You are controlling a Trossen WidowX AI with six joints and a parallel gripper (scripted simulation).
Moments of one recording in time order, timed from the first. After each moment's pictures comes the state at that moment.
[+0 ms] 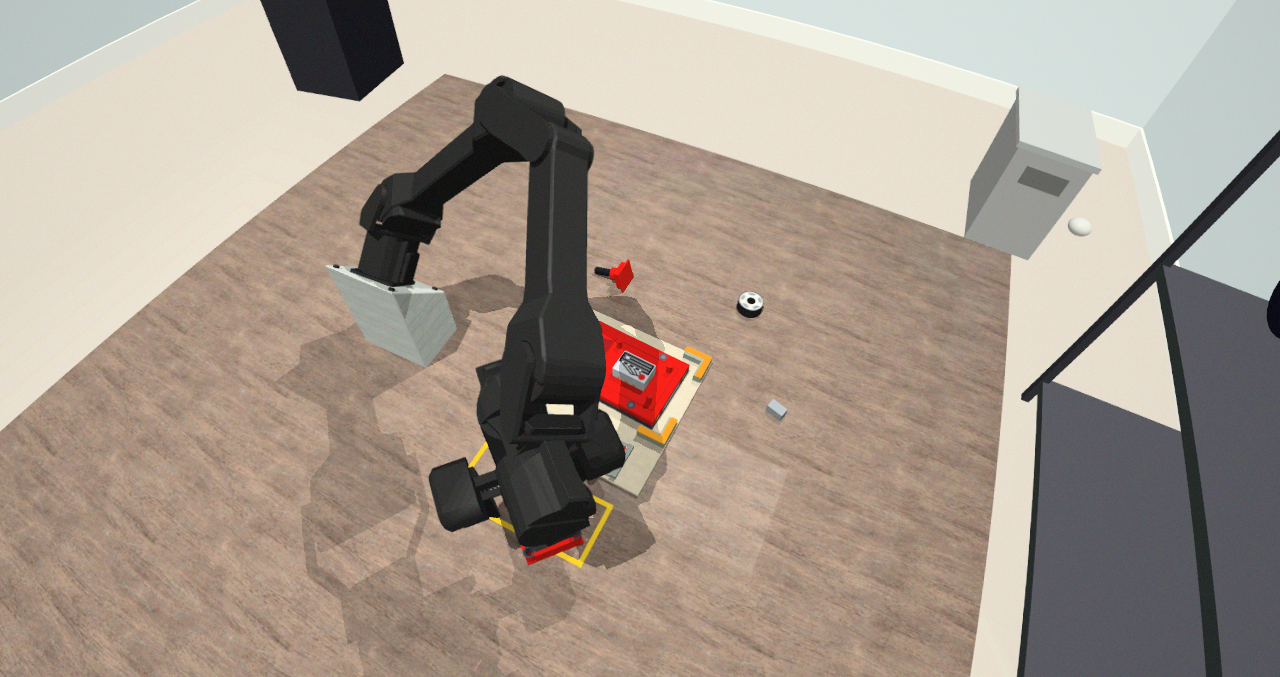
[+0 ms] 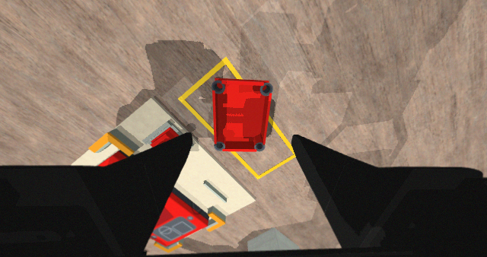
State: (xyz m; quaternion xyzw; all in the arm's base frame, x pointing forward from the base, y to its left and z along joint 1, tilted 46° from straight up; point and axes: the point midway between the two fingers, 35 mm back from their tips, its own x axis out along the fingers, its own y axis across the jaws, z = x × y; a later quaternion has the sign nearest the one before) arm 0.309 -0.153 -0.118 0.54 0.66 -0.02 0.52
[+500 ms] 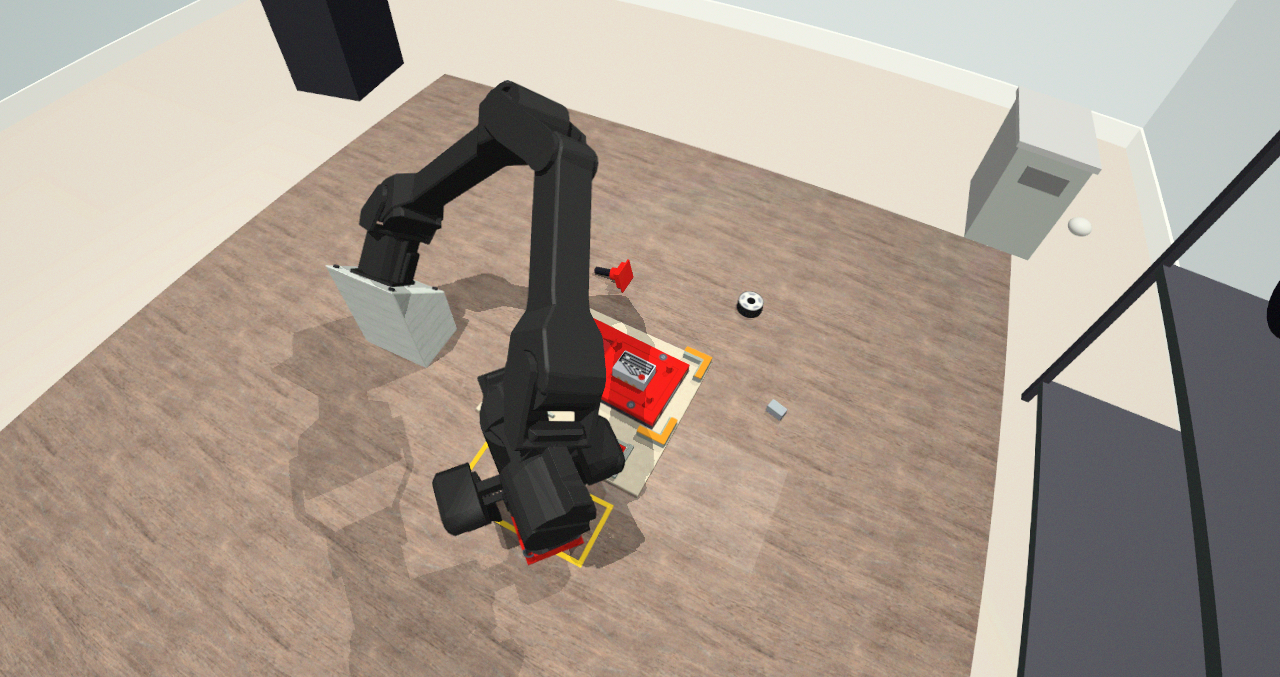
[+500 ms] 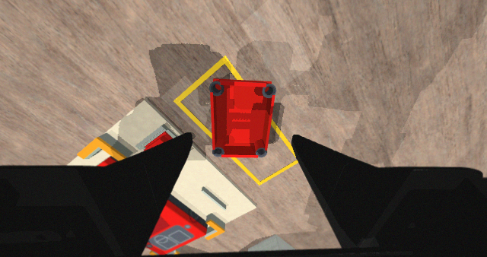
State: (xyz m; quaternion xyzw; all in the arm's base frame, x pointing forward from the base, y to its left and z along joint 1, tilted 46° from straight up) arm 0.311 -0.143 -0.127 0.54 0.66 -0.02 0.52
